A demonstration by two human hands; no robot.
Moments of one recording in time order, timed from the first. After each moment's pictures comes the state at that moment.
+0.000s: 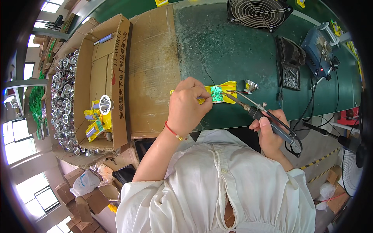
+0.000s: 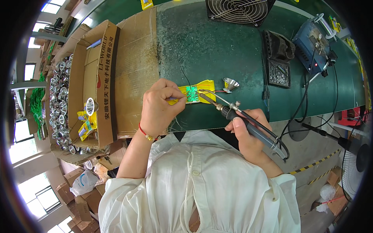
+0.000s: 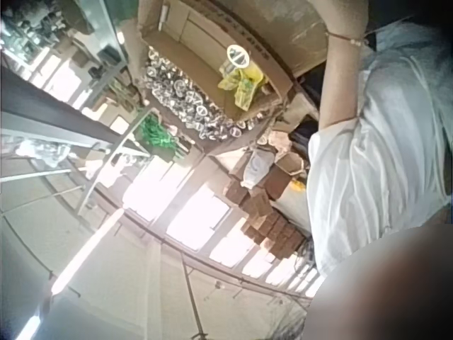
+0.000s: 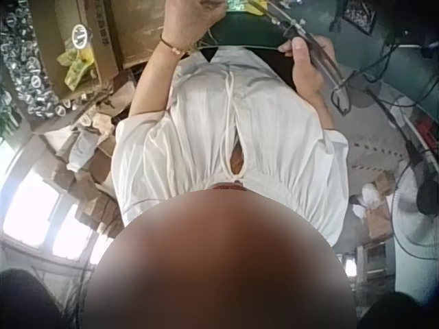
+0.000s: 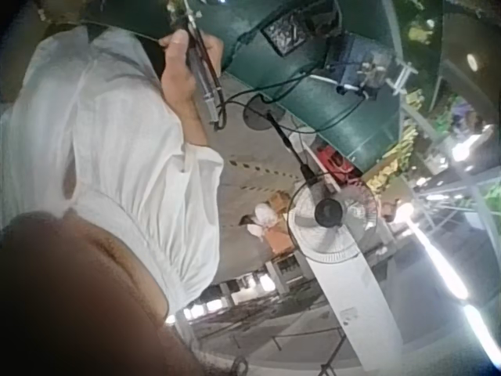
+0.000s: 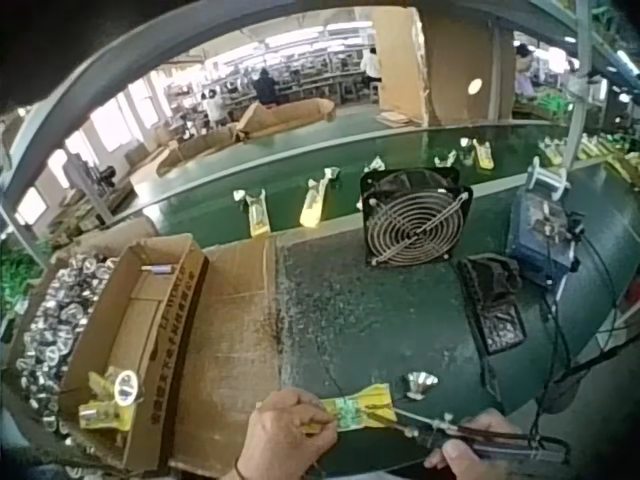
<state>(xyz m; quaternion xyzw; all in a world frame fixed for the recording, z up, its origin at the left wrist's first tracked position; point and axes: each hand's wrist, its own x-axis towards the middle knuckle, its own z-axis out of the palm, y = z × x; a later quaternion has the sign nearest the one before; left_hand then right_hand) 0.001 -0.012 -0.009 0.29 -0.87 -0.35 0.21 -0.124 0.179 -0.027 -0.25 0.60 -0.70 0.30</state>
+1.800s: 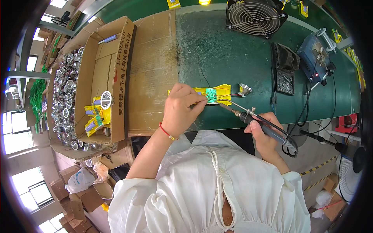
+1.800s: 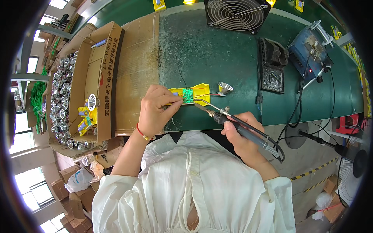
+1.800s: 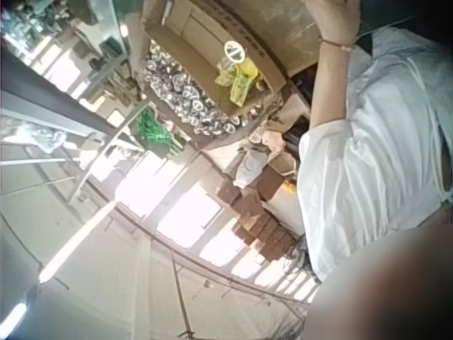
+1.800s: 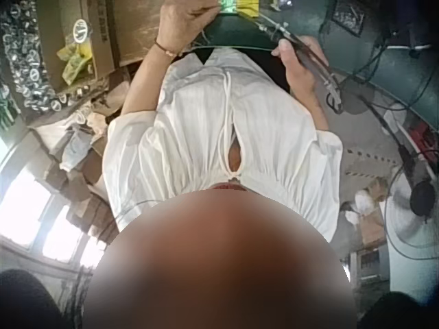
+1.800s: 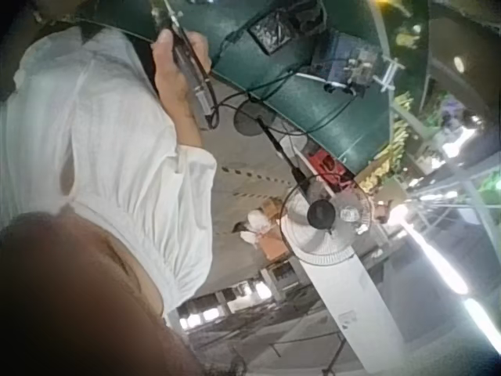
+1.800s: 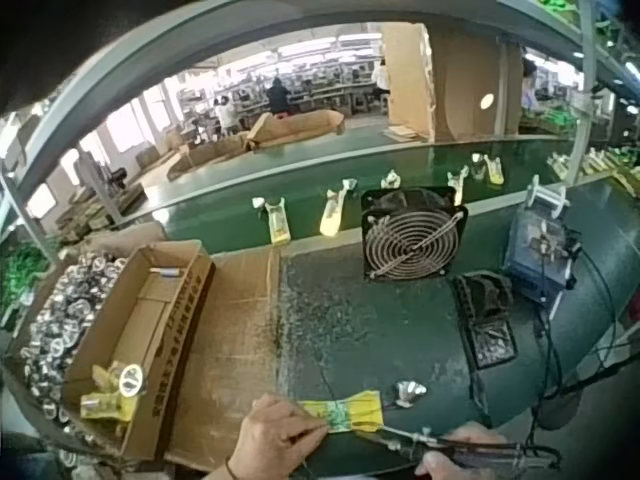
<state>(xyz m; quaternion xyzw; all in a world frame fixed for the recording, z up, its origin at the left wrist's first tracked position) 0.008 -0.008 -0.009 0.23 -0.90 -0.28 0.26 -0.136 0.186 -0.020 -0.30 0.64 -0.63 0.32</state>
